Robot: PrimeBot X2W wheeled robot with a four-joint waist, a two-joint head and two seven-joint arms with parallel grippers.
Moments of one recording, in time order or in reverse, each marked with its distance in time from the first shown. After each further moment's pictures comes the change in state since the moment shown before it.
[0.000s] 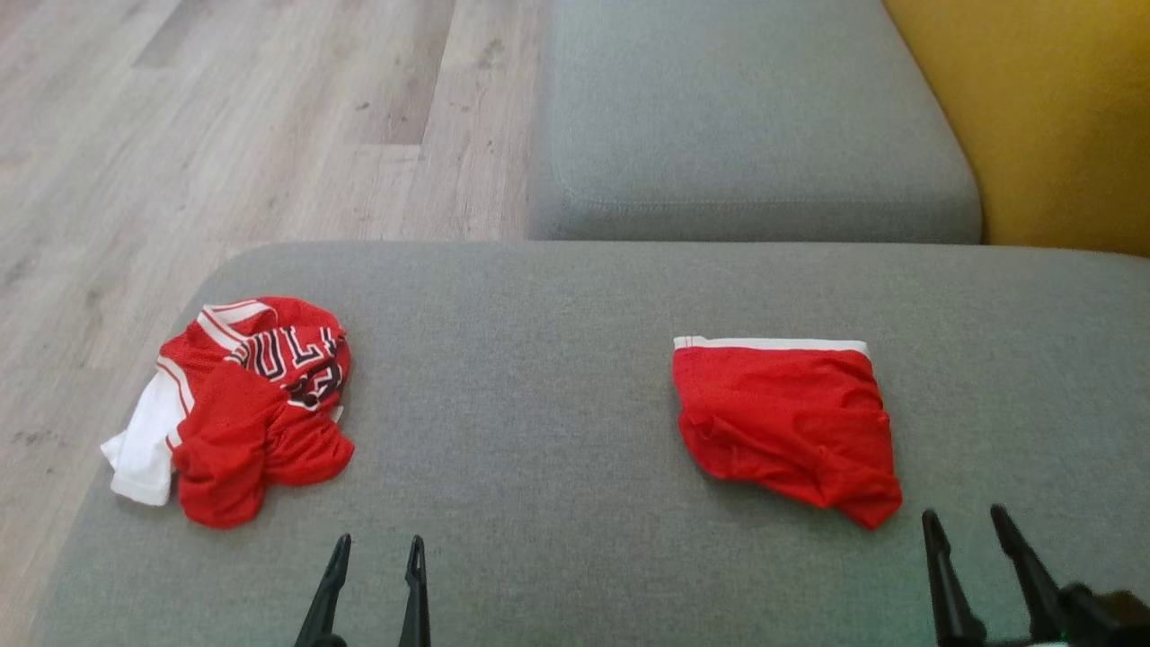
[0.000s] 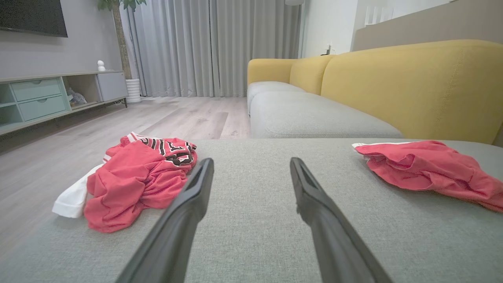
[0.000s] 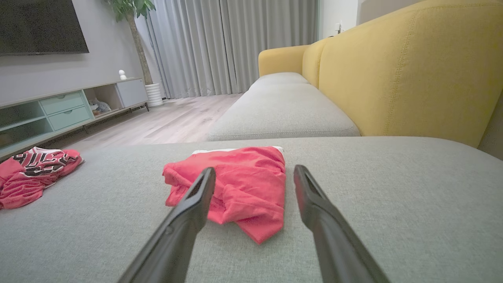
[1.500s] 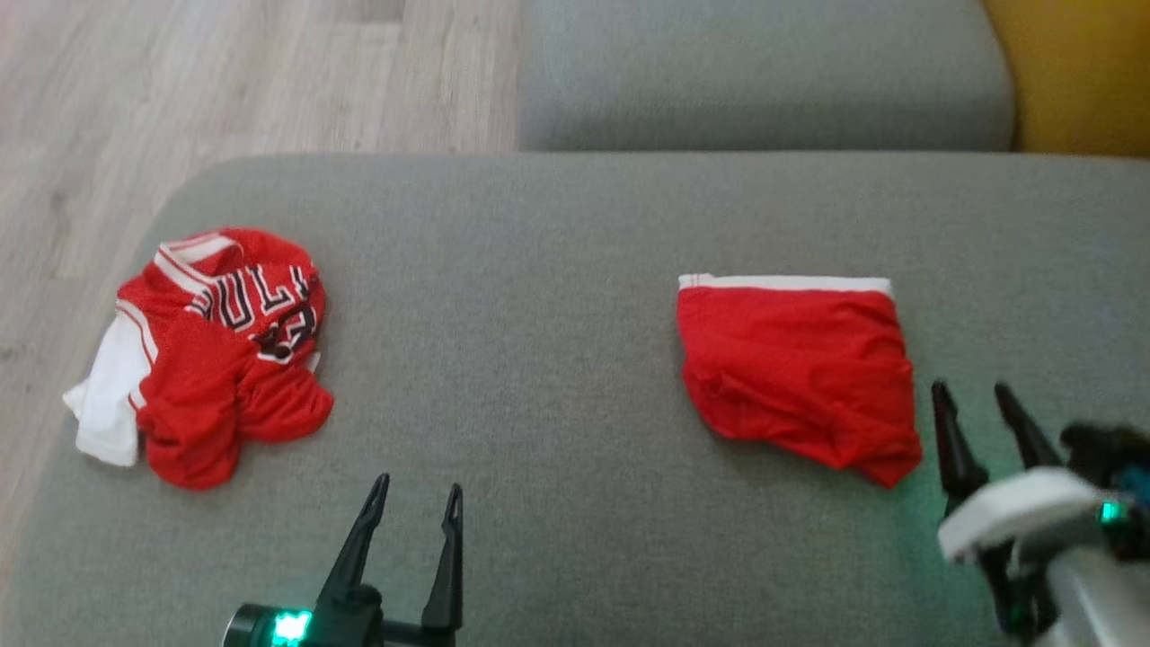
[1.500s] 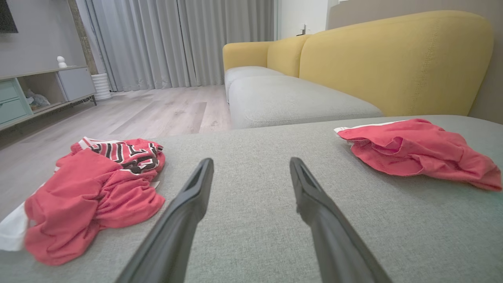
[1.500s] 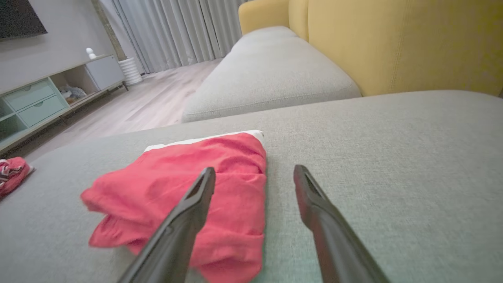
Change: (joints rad) left arm -0.074 -0.024 -0.009 -0.003 0.088 -0.059 0.000; right arm -0.327 -0.053 0.052 0.308 0.131 0.000 0.037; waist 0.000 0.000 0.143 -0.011
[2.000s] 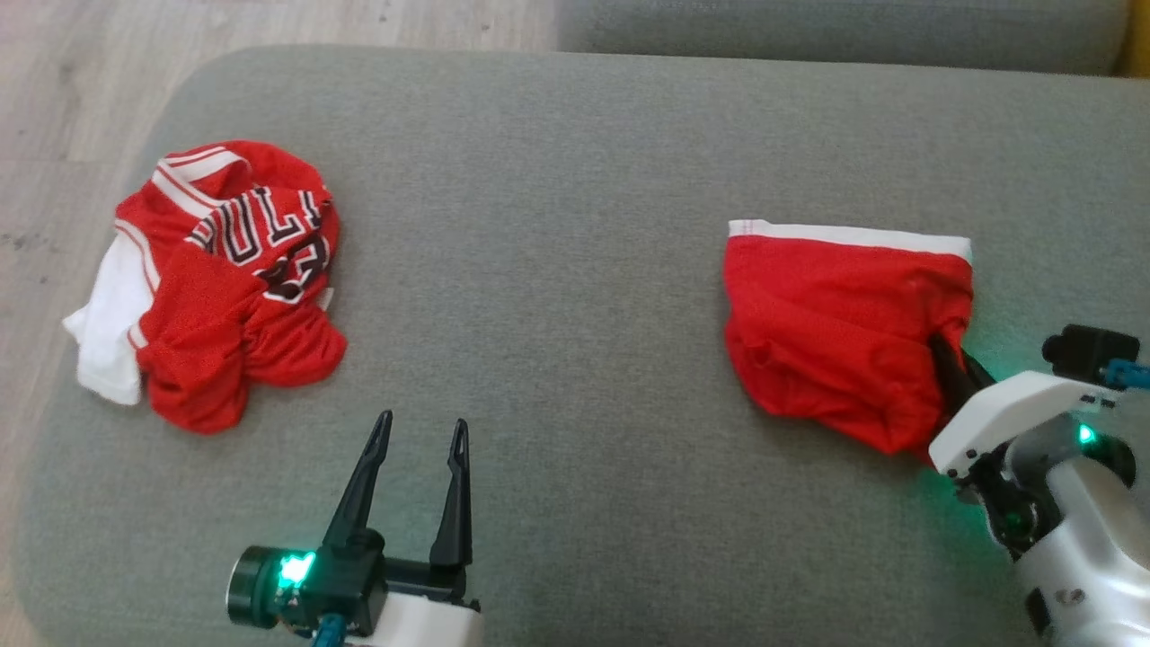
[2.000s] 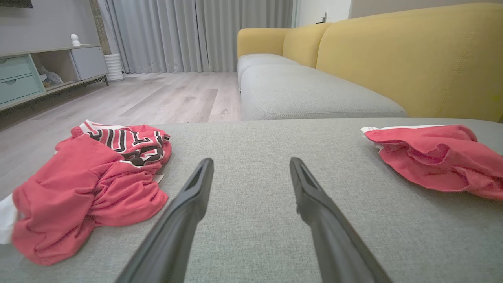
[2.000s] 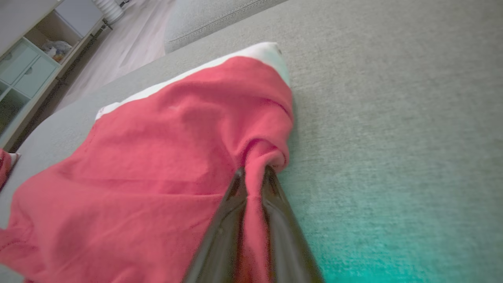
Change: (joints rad) left arm -0.111 -0.003 -0.044 -0.022 -0.055 0.036 0.000; right arm -0.303 -0.047 0.106 0.249 0.289 0.000 0.274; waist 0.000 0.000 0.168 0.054
